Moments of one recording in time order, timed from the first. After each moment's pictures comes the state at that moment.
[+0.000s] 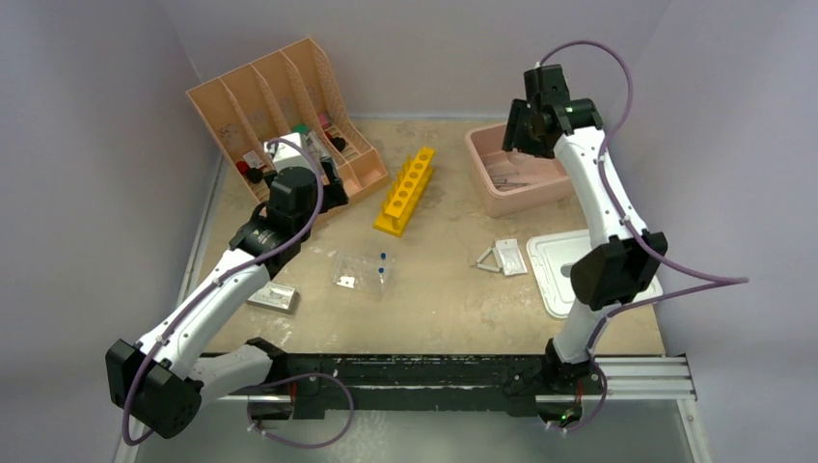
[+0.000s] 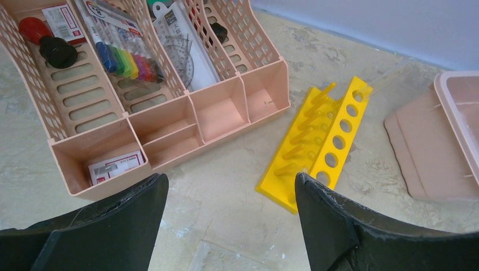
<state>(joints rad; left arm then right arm) -0.48 1.09 0.97 -0.27 -0.48 -0.46 0.23 1.77 1.96 -1.05 0.26 0.37</state>
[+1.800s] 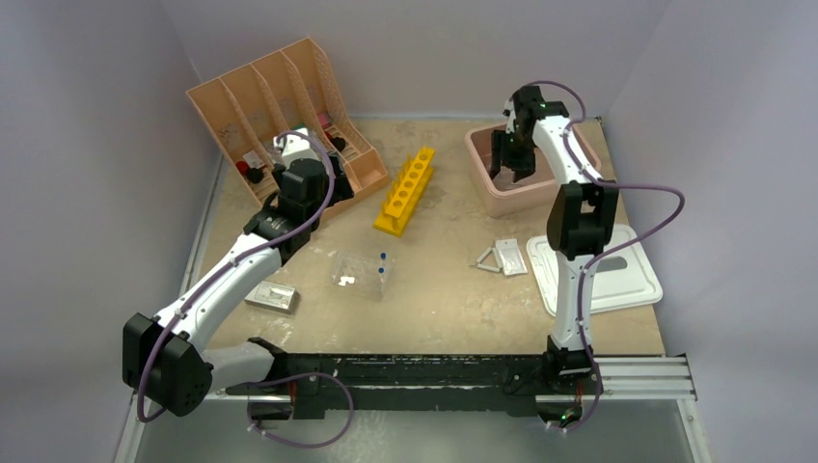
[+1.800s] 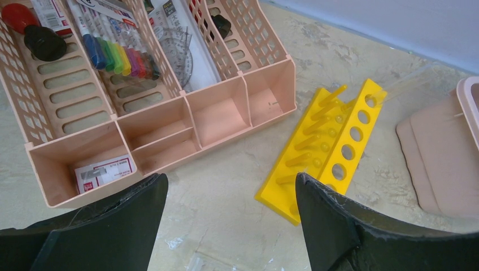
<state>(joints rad) -0.46 1.20 0.99 -0.22 -0.47 -0.50 0.10 2.27 2.16 -1.13 -0.06 0.16</state>
